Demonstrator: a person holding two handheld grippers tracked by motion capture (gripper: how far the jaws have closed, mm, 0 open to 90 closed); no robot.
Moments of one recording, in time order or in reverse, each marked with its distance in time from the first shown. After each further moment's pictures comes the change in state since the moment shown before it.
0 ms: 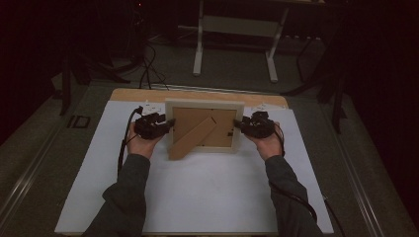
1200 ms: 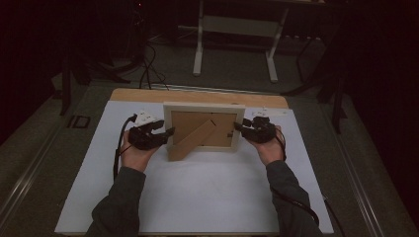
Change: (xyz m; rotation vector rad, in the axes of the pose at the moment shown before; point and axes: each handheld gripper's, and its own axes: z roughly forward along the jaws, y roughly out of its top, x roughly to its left) left arm -0.023 -0.009 -0.040 -0.013 -0.079 0.034; right arm 0.008 -0.009 -0.011 -0.038 0.003 -0.042
